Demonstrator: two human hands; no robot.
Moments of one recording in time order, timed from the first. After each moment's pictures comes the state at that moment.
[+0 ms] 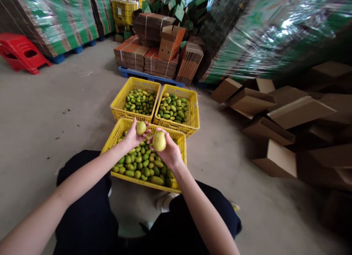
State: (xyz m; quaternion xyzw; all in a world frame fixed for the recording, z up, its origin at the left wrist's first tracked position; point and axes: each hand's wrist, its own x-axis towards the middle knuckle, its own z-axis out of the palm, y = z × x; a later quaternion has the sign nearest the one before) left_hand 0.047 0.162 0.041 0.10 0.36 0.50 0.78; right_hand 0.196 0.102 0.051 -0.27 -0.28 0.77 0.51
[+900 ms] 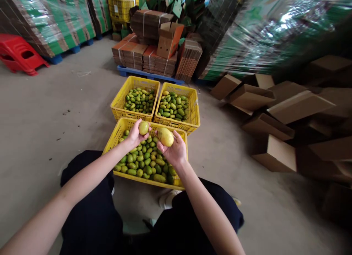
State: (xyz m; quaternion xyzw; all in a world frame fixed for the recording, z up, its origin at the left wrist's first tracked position) left_hand 0.046 0.160 0.040 0.20 0.40 0.46 0.77; right_hand 0.204 0.108 0.047 -0.27 -0.17 0.79 0.53
